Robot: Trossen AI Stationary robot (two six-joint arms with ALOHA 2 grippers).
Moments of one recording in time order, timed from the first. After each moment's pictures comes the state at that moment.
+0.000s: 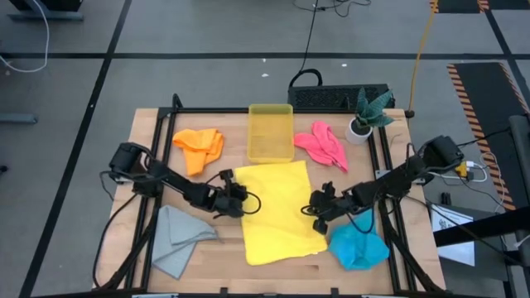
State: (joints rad) left arm -0.27 1.79 0.68 0.01 -0.67 -0.18; right arm 0.41 1.48 0.50 0.02 0.27 0.70
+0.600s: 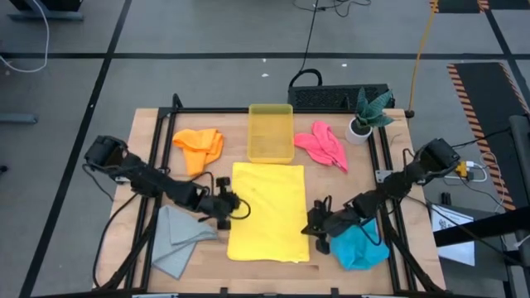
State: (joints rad) left arm -0.38 1.53 0.67 -0.06 -0.37 -0.20; right arm 0.55 1.53 0.57 0.23 0.21 0.66
